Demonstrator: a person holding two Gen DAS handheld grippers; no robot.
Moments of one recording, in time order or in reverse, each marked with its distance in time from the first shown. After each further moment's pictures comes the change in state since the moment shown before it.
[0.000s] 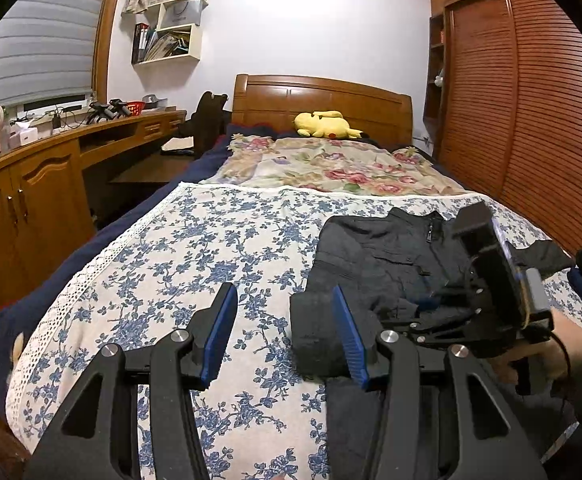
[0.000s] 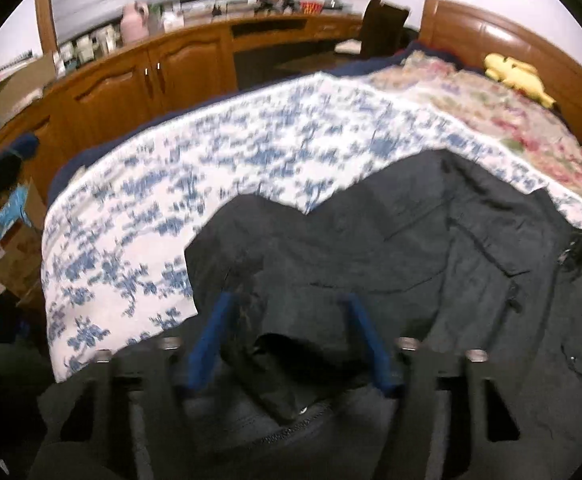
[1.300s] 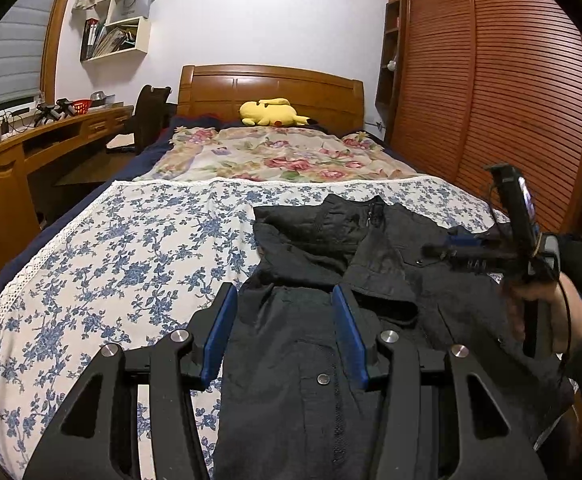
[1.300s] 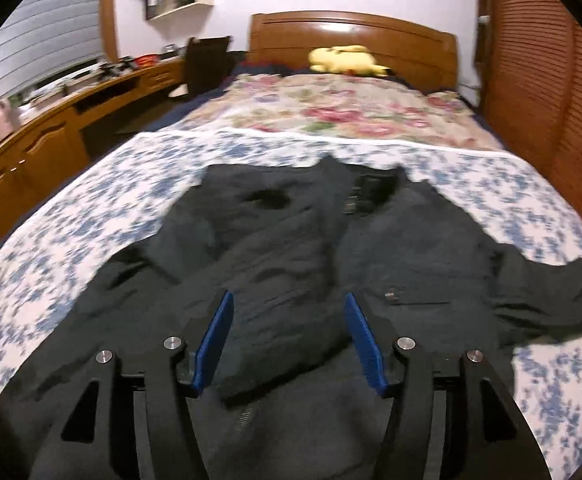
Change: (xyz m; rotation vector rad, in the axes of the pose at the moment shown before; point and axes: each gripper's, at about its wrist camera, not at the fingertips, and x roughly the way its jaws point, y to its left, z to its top) left arm 0.031 -0.082 0.003 0.053 0.042 -0.155; right arm -0.056 -0.130 -0.039 0.340 -0.165 -0.373
